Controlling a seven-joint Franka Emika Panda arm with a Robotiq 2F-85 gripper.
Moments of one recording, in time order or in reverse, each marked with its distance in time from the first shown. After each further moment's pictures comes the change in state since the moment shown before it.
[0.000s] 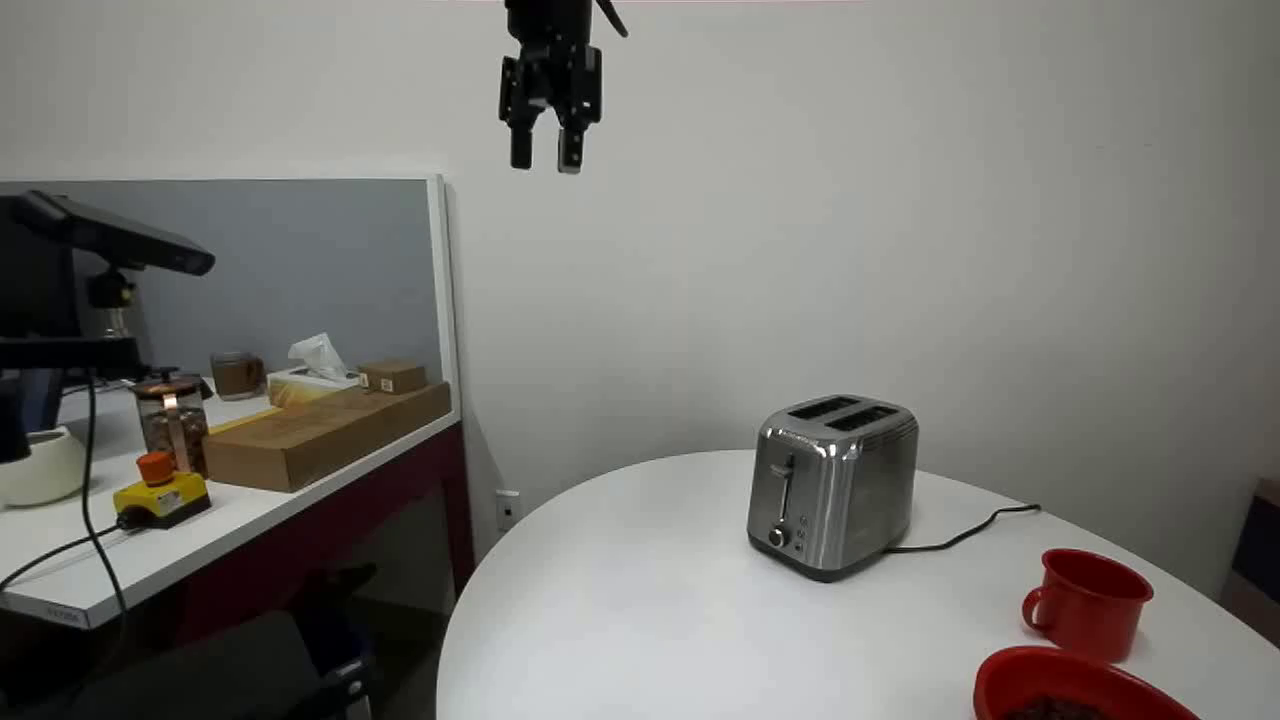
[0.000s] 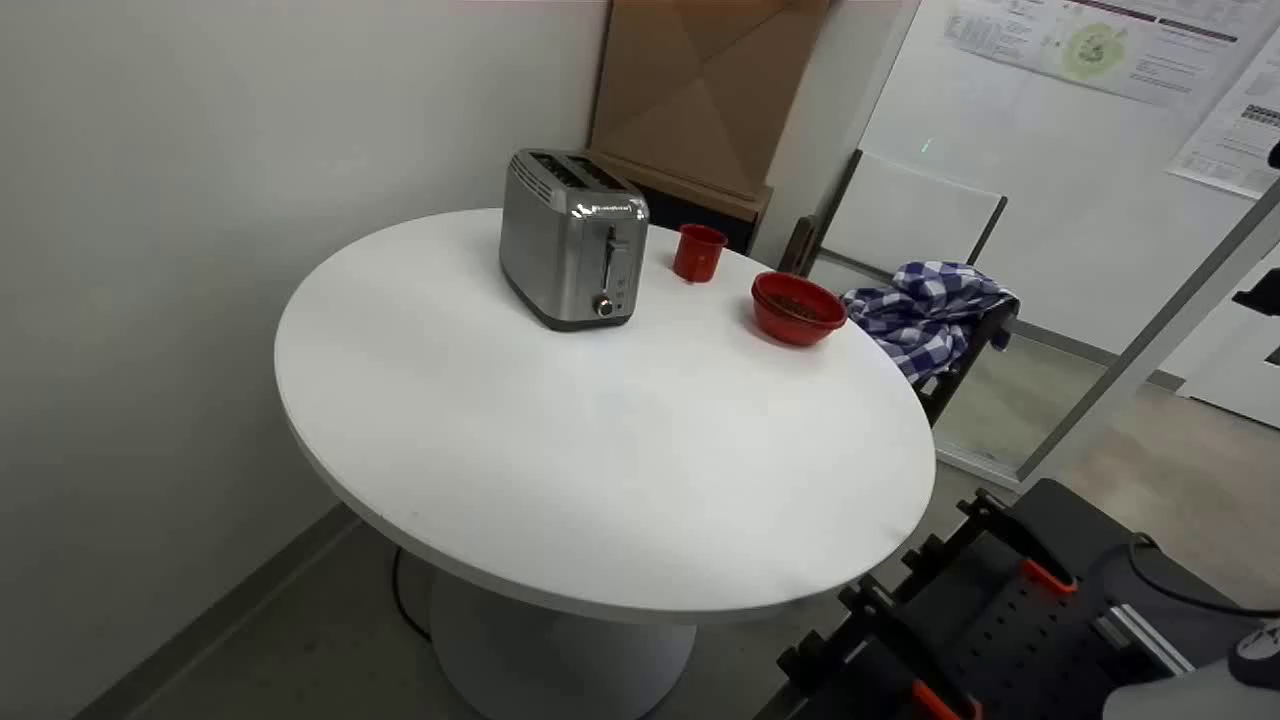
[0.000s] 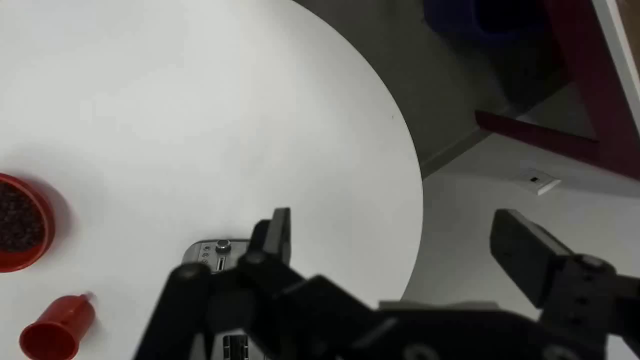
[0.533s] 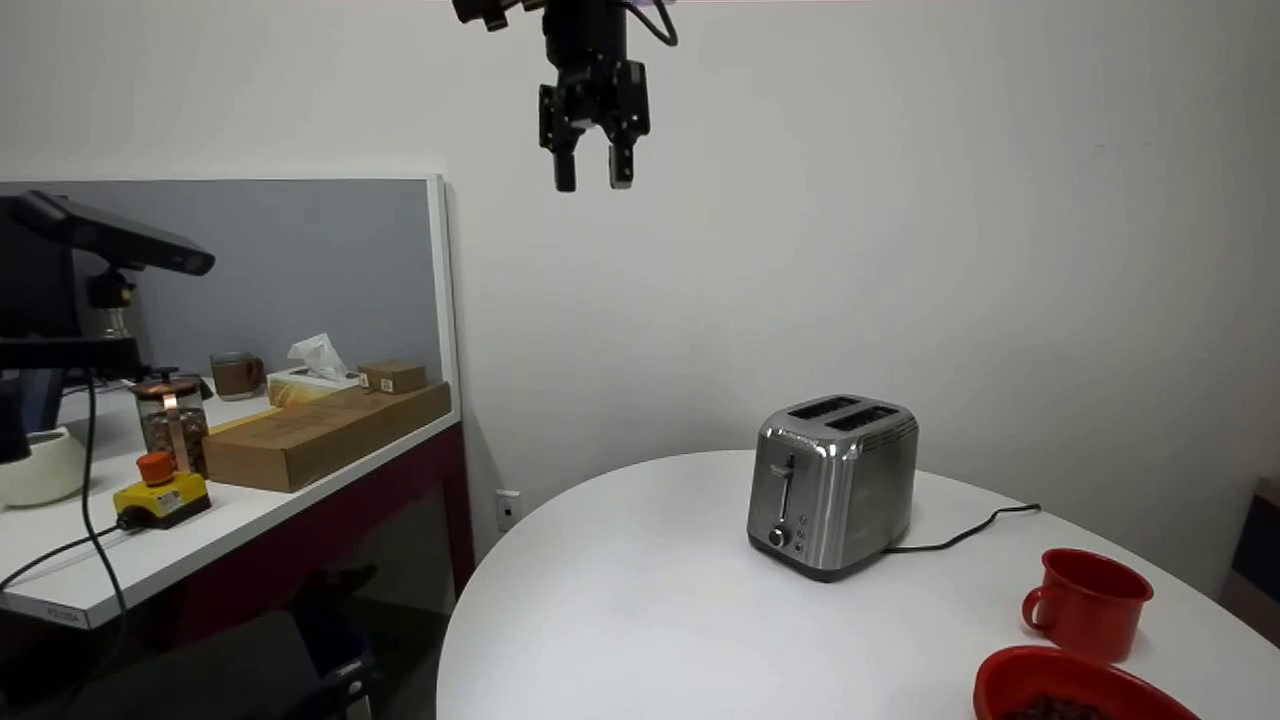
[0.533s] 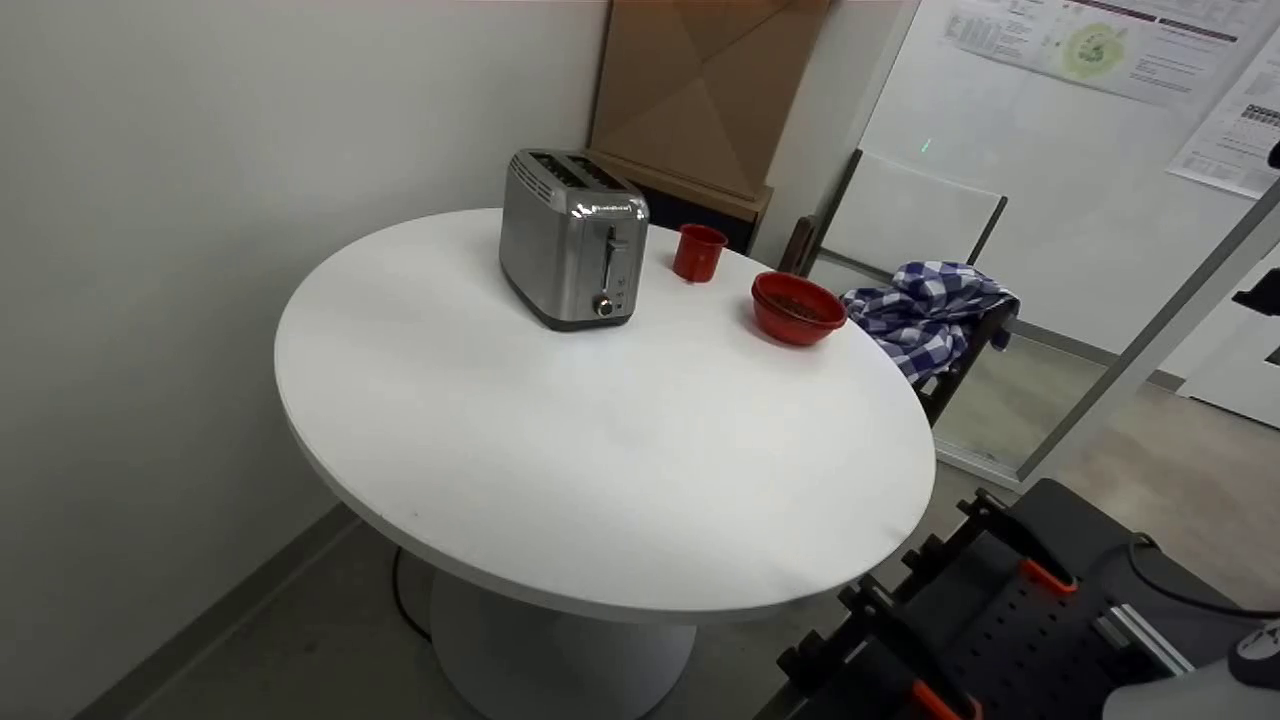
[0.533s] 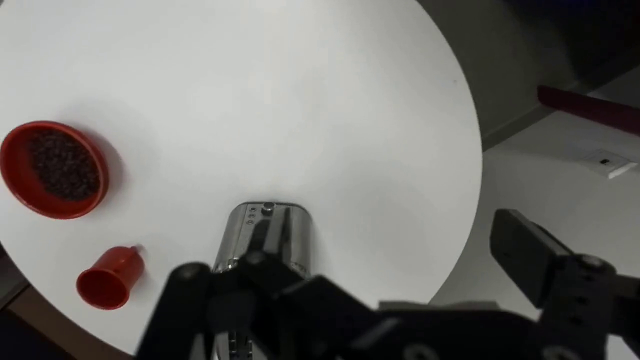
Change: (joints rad) arm -0.023 0.059 -0.001 0.001 -0.141 0.093 -0.007
